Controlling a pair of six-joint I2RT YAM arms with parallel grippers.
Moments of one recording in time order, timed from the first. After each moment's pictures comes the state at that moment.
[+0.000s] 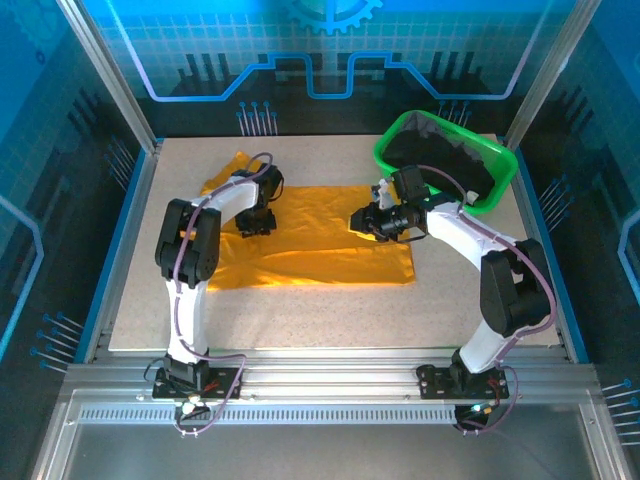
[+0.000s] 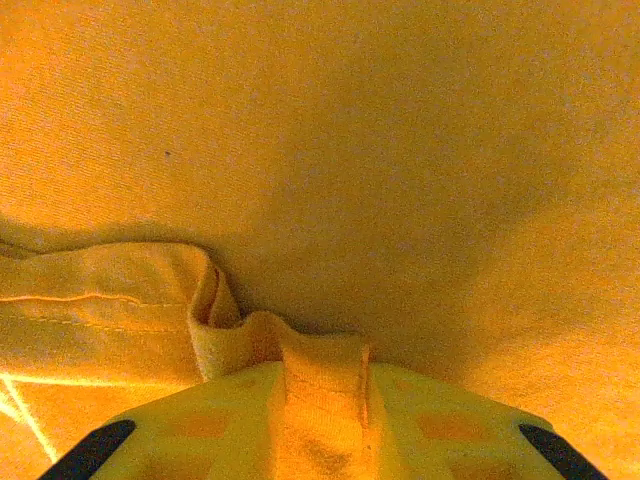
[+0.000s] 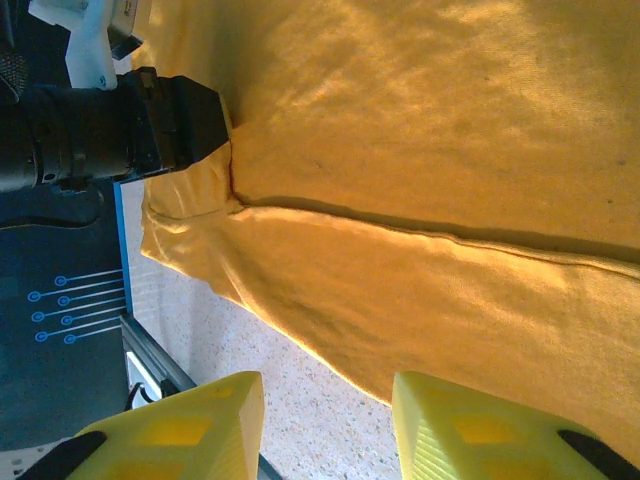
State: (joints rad) left arm -0.25 2.13 1.58 -0.97 -0.22 -0.55; right arm 0.33 1.67 1.17 -0.49 -0.66 0.59
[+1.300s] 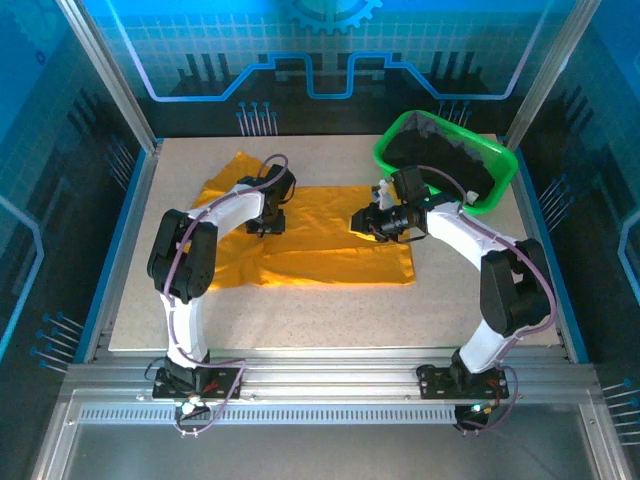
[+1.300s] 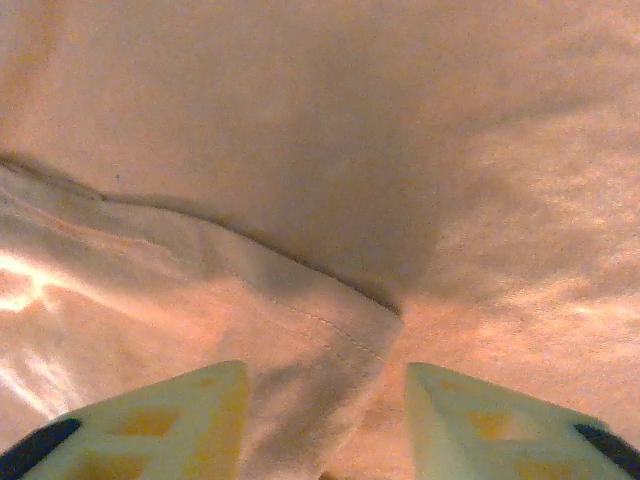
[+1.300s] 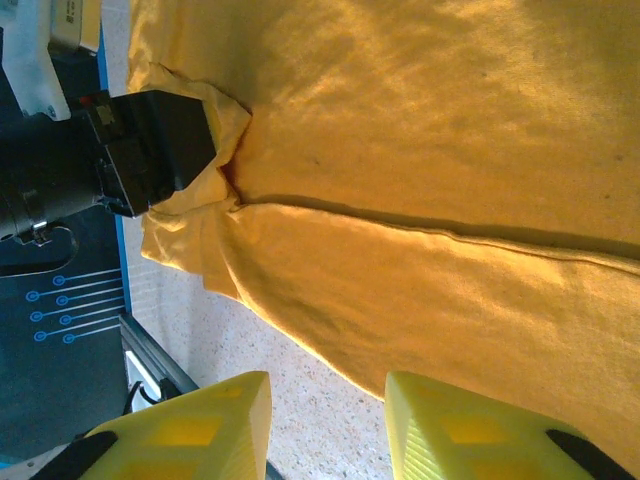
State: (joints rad) left arm -0.35 1.98 1.46 -0.84 -0.27 -0.45; right arm 0.33 1.67 1.17 -0.50 -0.66 0.58
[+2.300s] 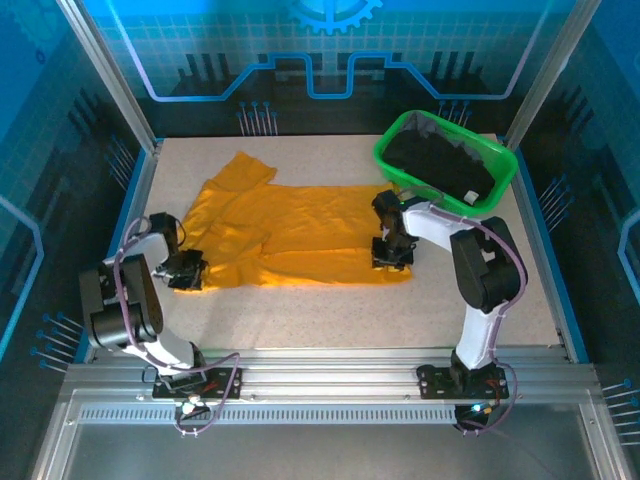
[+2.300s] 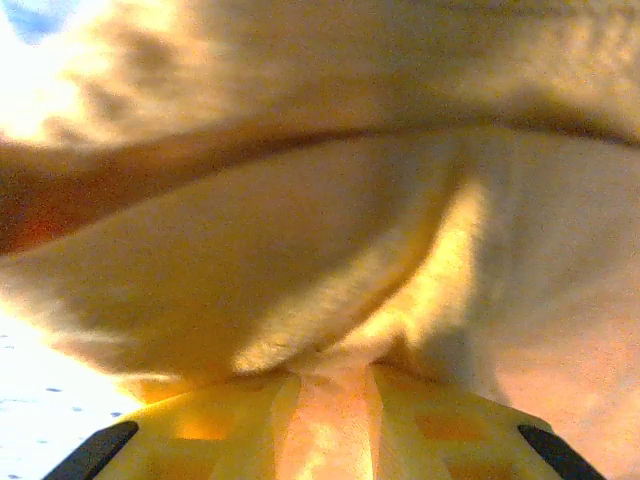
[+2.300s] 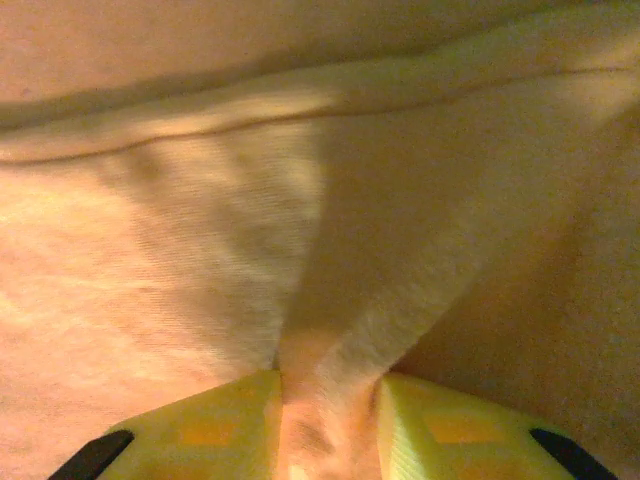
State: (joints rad) left arm 0.35 1.54 0.77 -0.68 0.22 -1.15; right arm 0.43 1.88 1.21 -0.88 -0.11 0.52
